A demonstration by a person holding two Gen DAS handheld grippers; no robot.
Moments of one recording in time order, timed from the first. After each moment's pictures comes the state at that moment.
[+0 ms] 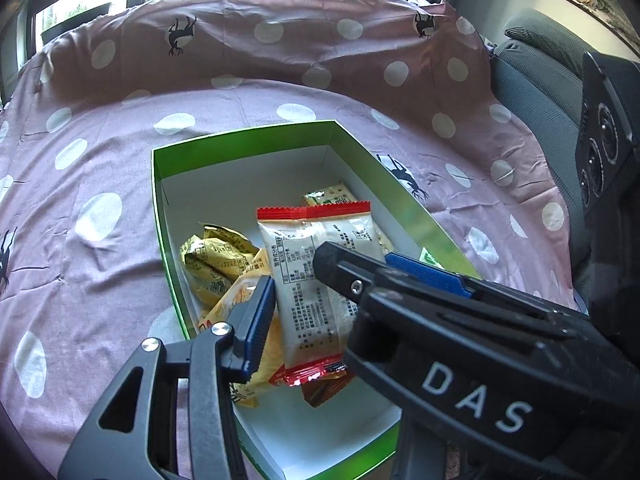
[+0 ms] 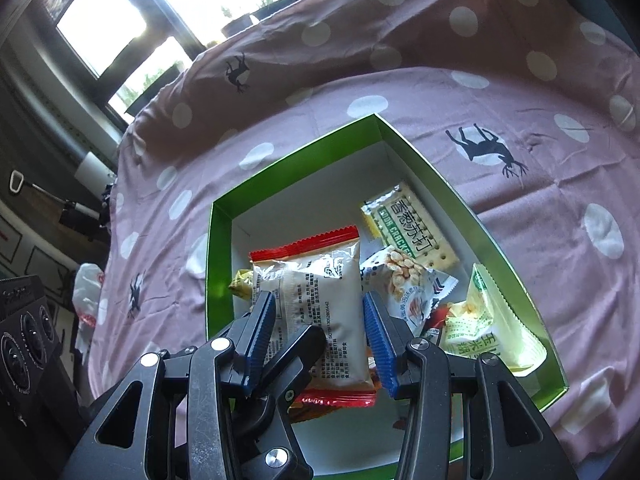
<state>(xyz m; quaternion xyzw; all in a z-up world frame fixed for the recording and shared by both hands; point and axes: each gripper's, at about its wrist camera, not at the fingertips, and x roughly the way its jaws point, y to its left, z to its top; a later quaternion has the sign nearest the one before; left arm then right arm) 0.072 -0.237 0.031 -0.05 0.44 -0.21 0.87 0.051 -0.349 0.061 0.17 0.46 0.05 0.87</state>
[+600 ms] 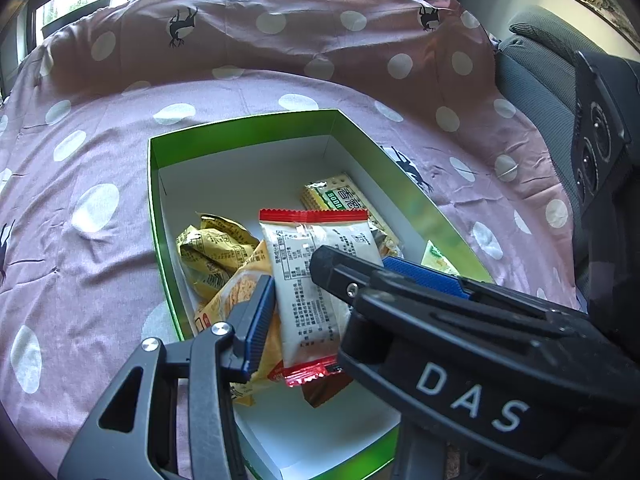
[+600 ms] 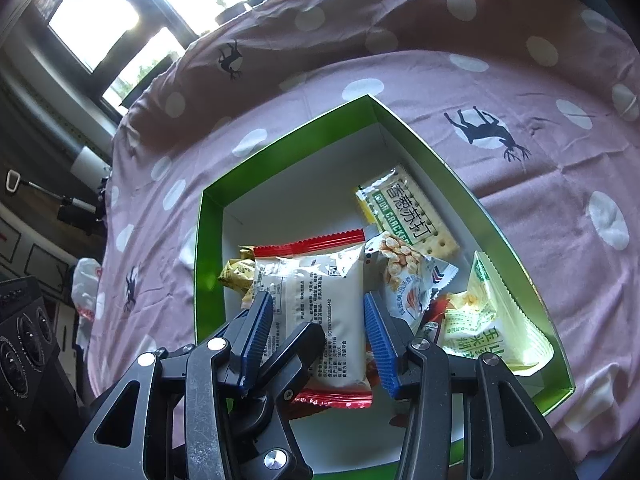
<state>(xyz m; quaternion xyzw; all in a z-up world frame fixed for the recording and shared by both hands) 0.074 -0.237 0.025 -0.05 0.45 -0.21 0.87 0.056 -0.352 0.052 0.18 0.48 0.05 0.86</state>
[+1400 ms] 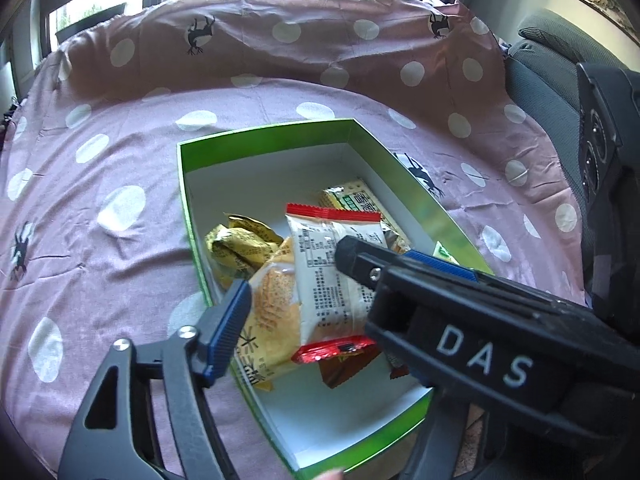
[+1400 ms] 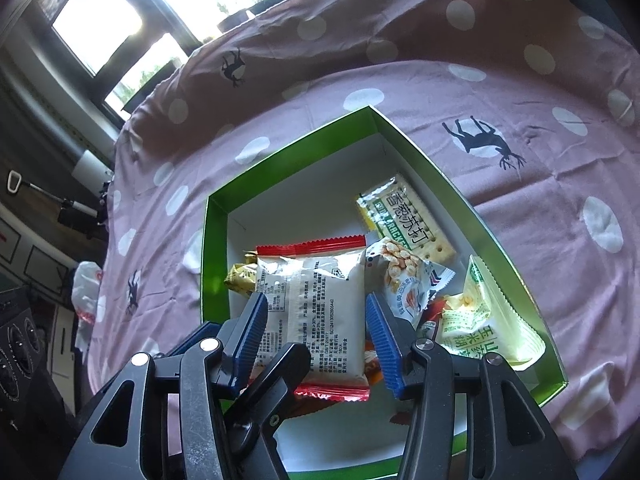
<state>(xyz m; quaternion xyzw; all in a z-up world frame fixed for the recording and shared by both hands) 0.061 -0.225 0.038 -0.04 0.44 -0.18 0.88 0.050 -0.351 0.061 0.17 0.46 0.05 0.87</state>
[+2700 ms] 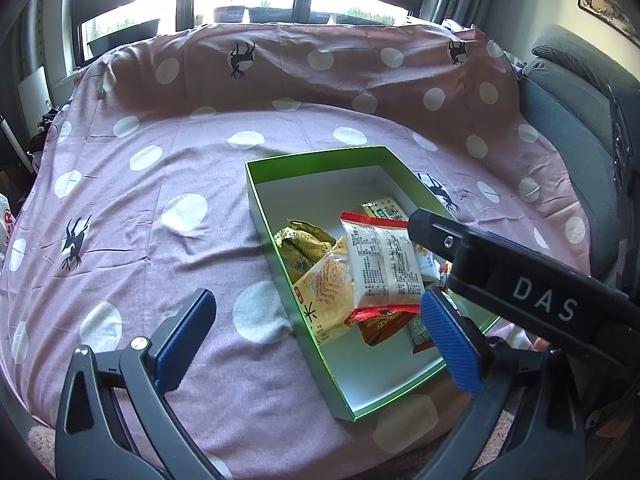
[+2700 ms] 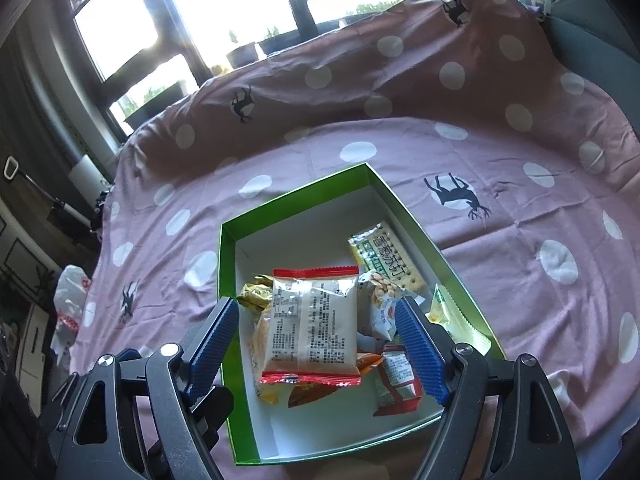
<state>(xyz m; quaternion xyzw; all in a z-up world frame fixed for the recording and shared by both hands) 0.026 -0.191 0.068 -0.04 0.41 -0.13 0.90 0.019 -0.338 0.101 0.12 0.40 0.01 0.91</state>
